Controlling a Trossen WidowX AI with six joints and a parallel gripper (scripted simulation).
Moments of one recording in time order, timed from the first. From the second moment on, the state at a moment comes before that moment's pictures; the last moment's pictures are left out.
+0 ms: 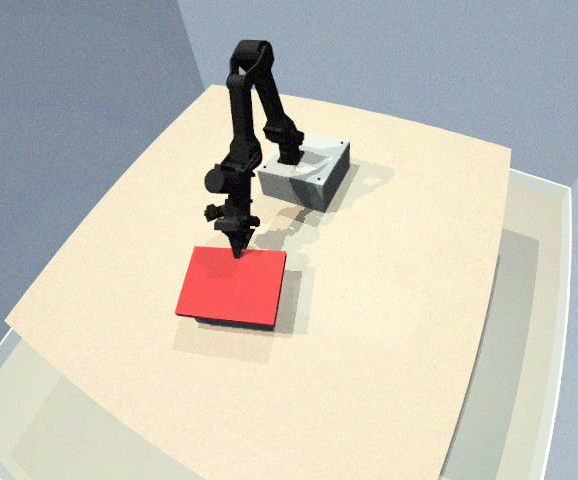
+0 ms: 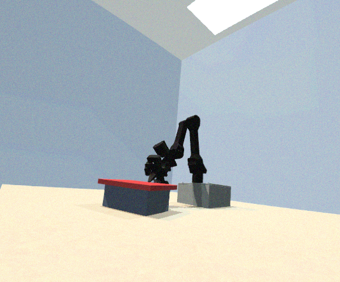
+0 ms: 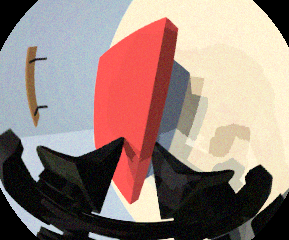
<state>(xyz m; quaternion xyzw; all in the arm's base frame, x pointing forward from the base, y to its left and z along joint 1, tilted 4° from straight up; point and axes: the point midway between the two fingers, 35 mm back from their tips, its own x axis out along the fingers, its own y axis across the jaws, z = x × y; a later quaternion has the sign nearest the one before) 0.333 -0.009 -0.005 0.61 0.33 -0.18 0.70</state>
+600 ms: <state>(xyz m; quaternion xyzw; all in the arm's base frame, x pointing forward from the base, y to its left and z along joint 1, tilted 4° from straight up) 0.332 -0.008 -0.002 0.60 0.33 -0.18 0.70</state>
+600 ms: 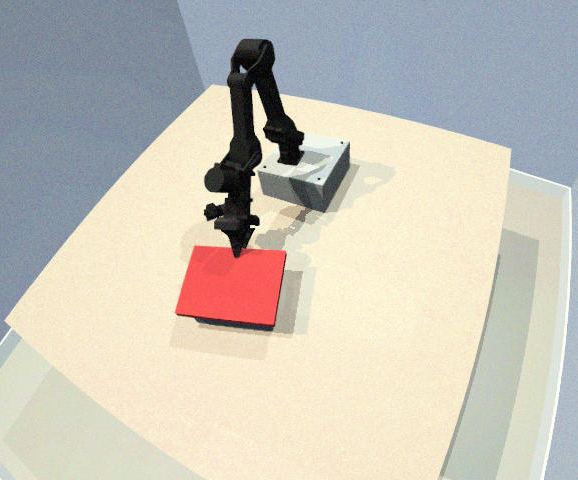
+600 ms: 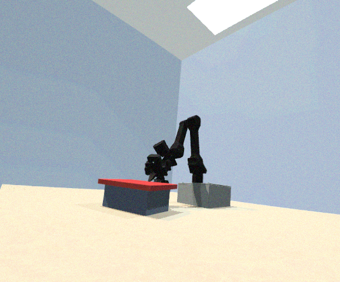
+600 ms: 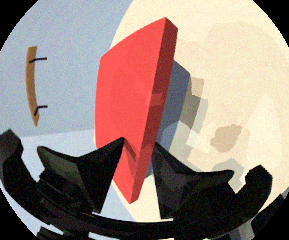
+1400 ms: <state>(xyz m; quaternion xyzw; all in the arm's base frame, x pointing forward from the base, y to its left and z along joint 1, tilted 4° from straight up) 0.332 -0.008 0.004 0.60 0.33 -0.18 0.70</state>
